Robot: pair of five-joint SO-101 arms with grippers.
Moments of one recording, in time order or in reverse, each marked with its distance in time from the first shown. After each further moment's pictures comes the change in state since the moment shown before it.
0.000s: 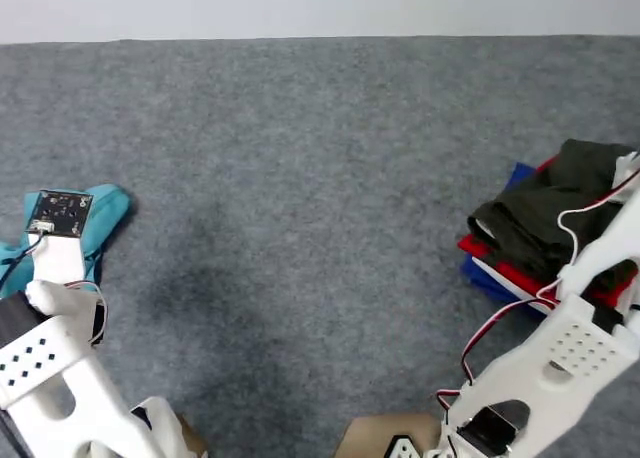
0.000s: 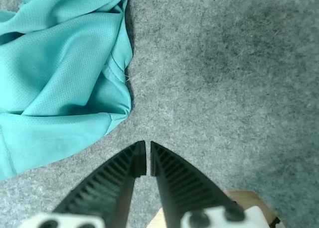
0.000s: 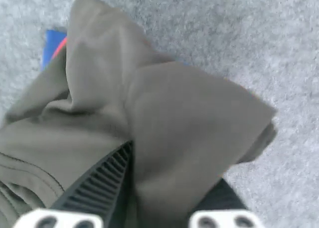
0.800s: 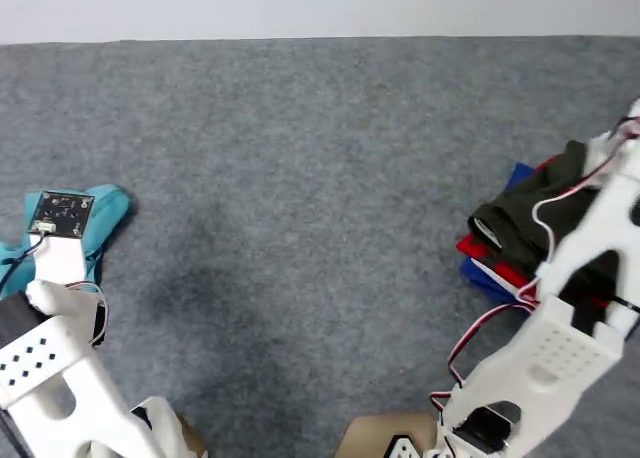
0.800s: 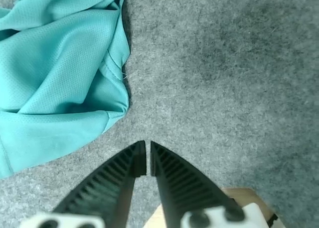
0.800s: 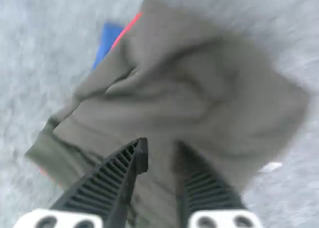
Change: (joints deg) left arm 0.0 0.0 0.0 0.7 0.0; right arm -7.6 -5.5 1.0 9.0 -4.3
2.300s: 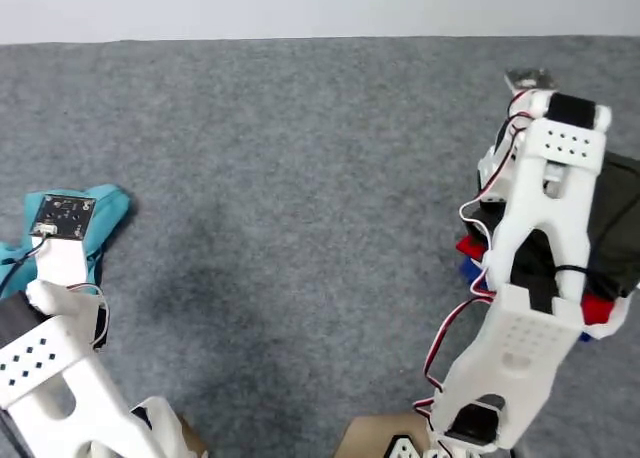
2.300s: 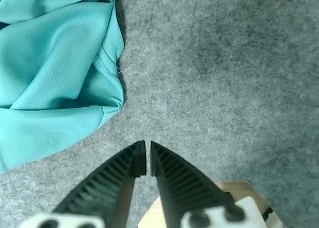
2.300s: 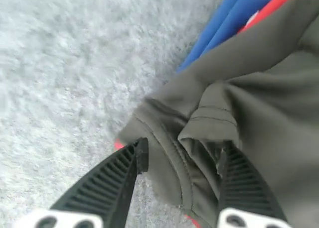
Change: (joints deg) left arm 0.0 0.0 0.0 1.6 0.0; right arm -15.7 -0.5 13.6 -1.8 -3.0
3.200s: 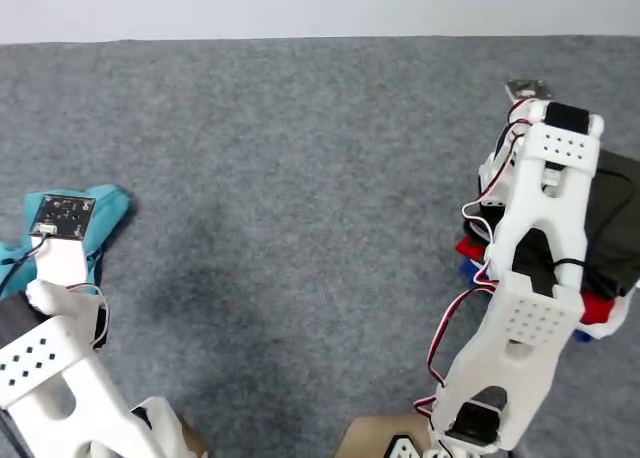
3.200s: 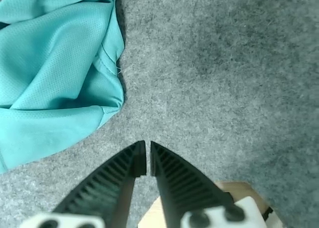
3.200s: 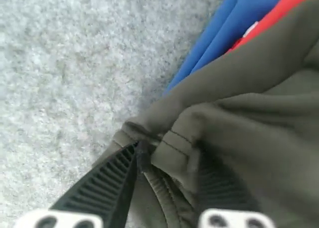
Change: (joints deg) left arm 0.0 0.0 0.0 0.0 0.0; right arm 1.9 9.1 -0.5 -5.4 0.0
